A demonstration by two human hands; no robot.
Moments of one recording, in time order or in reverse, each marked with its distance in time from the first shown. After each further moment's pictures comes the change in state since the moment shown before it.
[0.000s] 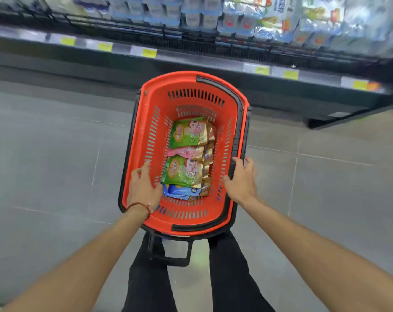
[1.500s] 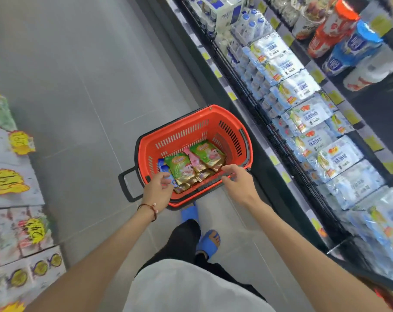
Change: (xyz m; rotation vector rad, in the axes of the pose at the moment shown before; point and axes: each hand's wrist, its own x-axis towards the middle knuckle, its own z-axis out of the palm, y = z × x) left_hand -0.253 0.184 0.029 -0.877 0.448 -0.497; right_hand -0.061 -0.052 -0.241 -0.298 -0.441 -0.802
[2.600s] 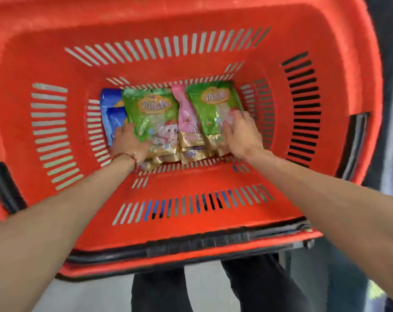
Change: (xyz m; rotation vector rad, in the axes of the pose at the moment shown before) left_hand 0.403 -0.250 0.253 0.267 0.073 -0.553; right_hand 0.474 0.285 0.212 -0.616 -0.339 -0.113
